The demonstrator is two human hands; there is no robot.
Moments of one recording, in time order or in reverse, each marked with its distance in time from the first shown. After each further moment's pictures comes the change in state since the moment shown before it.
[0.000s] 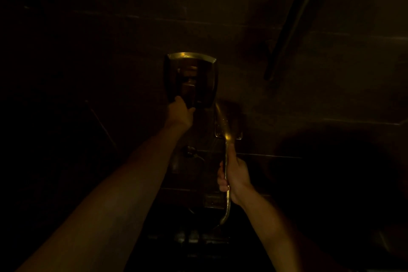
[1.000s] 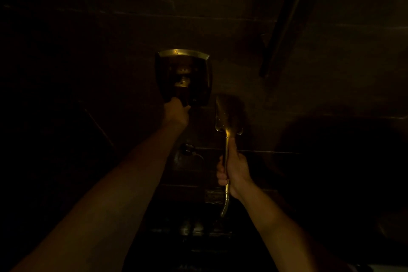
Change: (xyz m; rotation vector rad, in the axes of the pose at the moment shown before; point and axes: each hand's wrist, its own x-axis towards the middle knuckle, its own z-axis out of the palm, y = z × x) left_hand 0.014 0.002 0.015 0.057 -0.004 -0.044; right_hand 0.018 -0.013 -0.006 0.037 0.002 0.052
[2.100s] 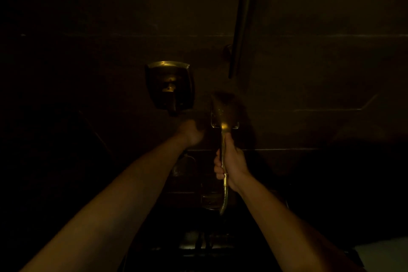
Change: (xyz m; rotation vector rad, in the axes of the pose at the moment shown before) left_hand -0.105 0.034 0.010 0.146 -0.364 0.132; right_hand -0.065 -0.008 -0.043 0.020 -0.045 -0.146
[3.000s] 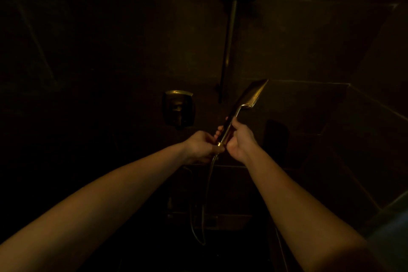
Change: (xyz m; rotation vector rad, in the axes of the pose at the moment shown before) left_hand -0.241 0.064 -0.034 -0.508 -0.184 0.155; right_hand -0.164 -0.099 -0.021 0.366 -0.126 -0.141
